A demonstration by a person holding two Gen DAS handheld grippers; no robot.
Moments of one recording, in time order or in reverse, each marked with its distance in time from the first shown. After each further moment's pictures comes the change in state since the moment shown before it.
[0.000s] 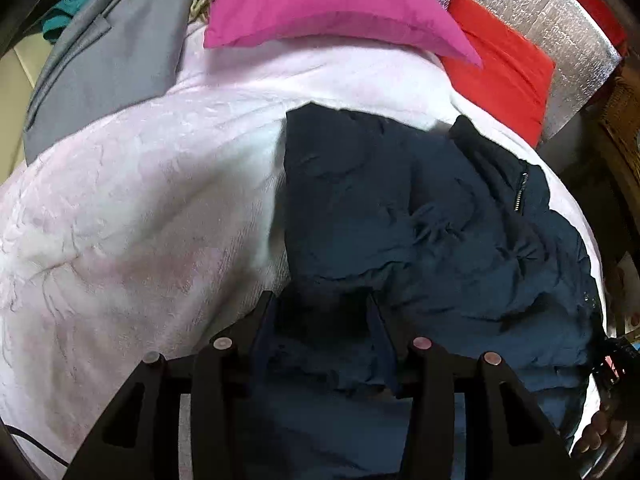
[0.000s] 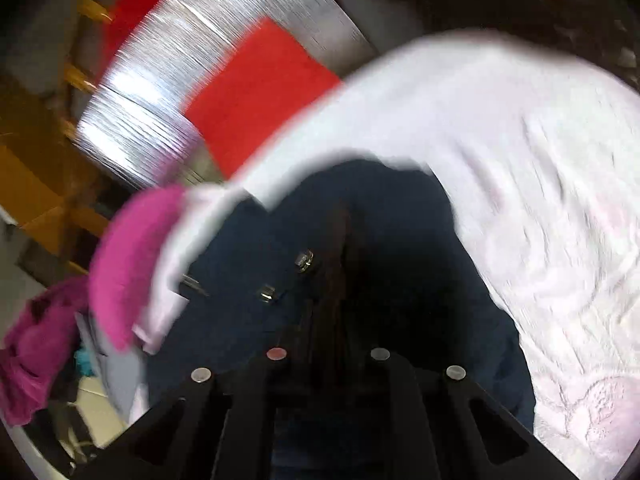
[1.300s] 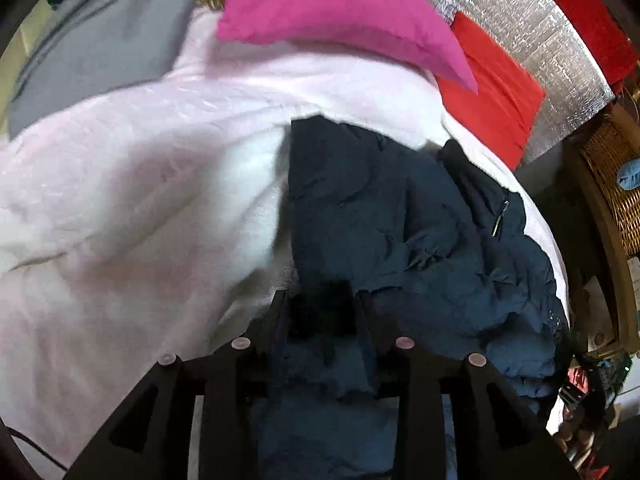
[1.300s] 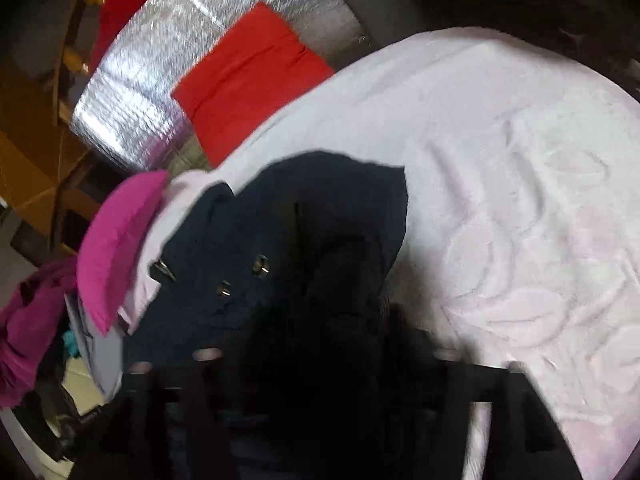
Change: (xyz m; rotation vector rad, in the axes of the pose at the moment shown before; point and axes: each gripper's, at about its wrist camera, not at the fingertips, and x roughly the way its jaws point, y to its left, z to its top) left arm -0.009 0.028 0.013 -0.084 0.004 -0.134; right arm -0.019 -0.004 0.007 -0.095 -0.022 -0.023
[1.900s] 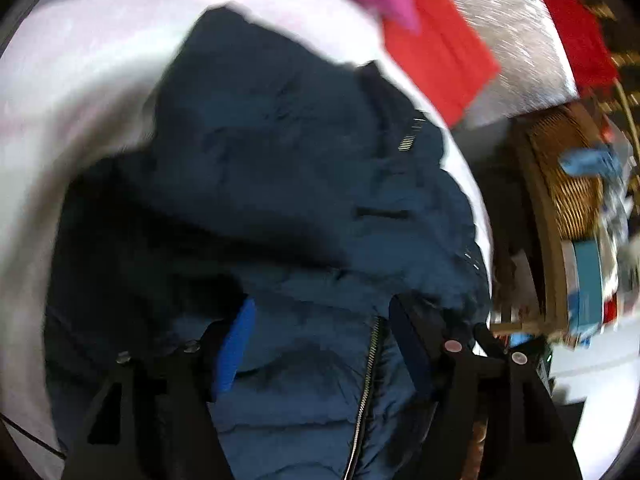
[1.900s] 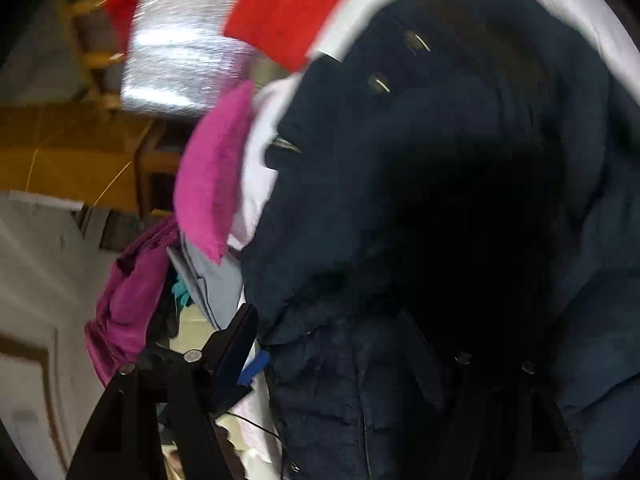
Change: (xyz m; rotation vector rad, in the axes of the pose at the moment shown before) left arm 0.024 -0.048 -0.051 -0.139 0.231 -0.282; right arm 0.040 0.053 -0.090 0.245 0.370 0.325
